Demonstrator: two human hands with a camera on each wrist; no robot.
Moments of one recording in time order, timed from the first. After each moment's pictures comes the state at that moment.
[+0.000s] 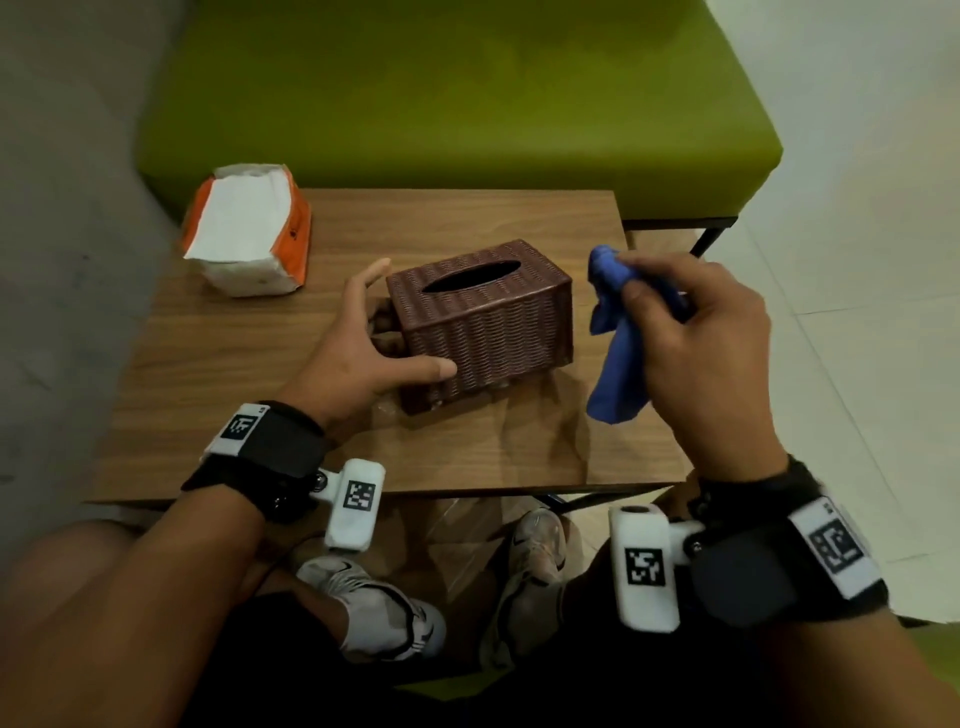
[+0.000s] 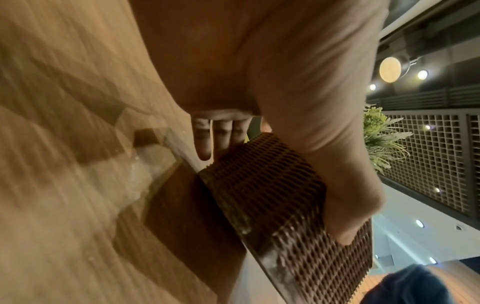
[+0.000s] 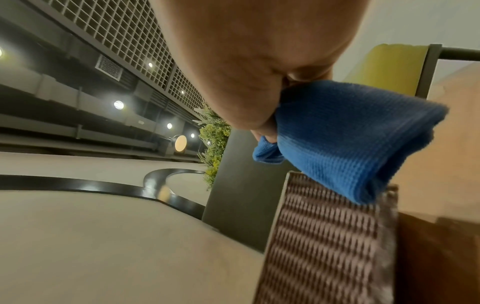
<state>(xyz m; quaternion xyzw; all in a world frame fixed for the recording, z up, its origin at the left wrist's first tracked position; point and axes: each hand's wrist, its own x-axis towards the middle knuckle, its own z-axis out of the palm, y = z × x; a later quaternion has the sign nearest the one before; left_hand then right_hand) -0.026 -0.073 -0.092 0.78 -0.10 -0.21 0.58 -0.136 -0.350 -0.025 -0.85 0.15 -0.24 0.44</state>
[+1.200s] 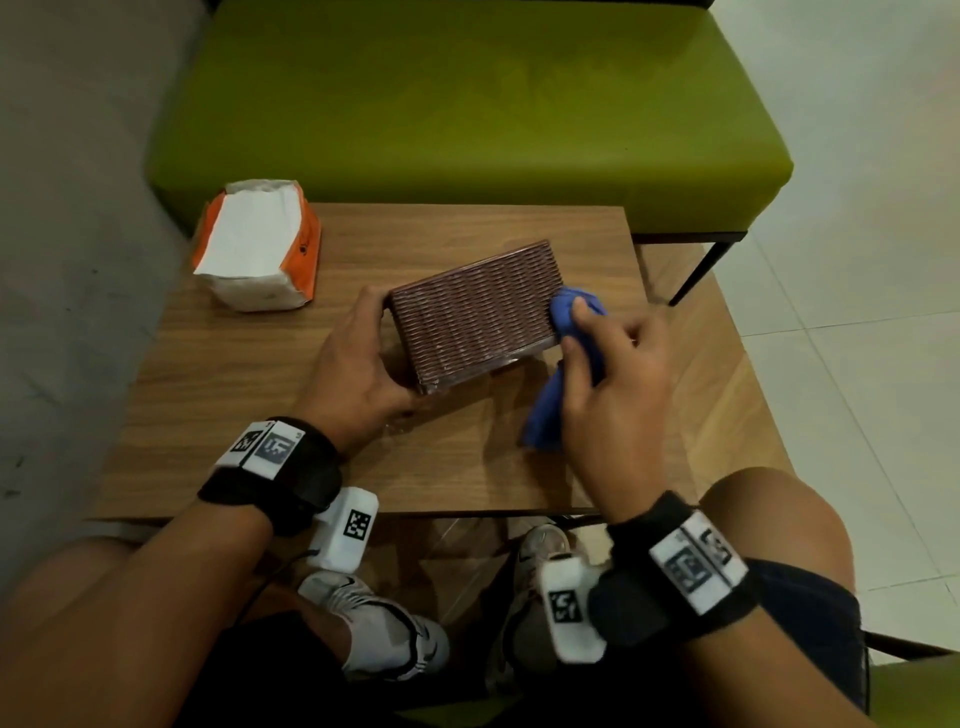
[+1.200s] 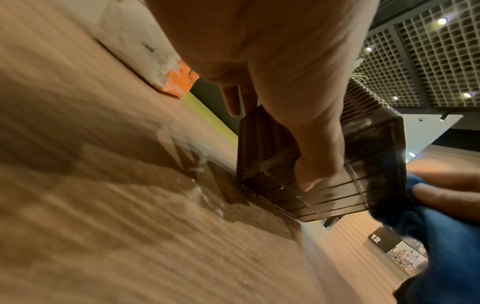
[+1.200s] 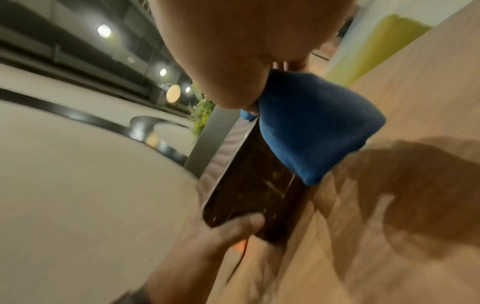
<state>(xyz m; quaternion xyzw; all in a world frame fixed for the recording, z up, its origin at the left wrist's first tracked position) -0.017 -0.072 -0.101 0.88 -0.19 -0.05 0.42 -0.126 -0.298 -0.078 -0.87 0.14 -0.28 0.39</state>
